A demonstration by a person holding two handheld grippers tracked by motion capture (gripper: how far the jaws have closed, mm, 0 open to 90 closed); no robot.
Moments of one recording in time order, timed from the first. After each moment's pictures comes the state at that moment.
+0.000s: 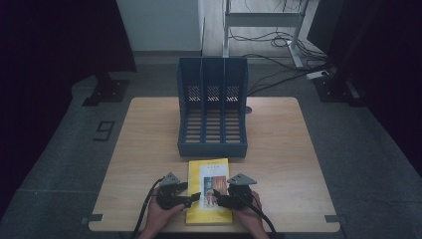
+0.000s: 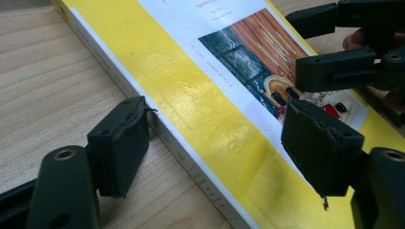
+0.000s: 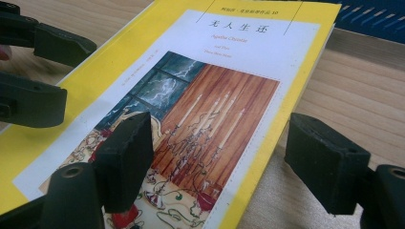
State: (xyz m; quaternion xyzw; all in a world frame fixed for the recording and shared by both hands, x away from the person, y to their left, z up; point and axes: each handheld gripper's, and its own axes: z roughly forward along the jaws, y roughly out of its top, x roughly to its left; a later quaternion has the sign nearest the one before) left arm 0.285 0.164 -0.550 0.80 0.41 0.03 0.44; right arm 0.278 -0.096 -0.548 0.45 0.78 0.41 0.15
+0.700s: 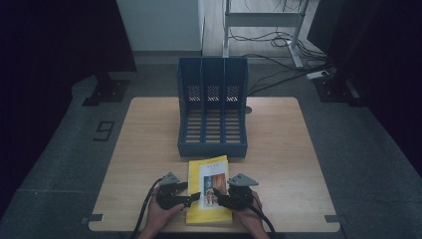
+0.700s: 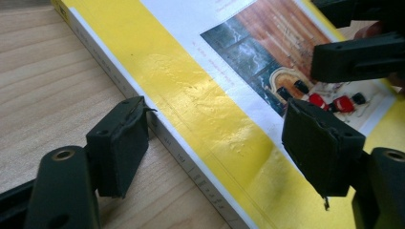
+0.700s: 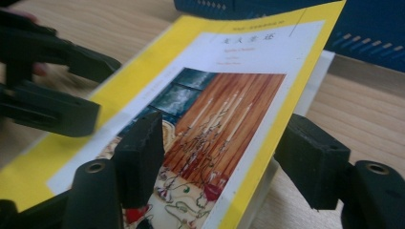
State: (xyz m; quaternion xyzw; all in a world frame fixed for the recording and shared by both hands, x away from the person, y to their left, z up) left arm 0.286 0.165 -0.550 0.79 0.41 0.02 0.44; right arm 0.271 -0.096 -0.535 0.44 0.77 0.44 0.16
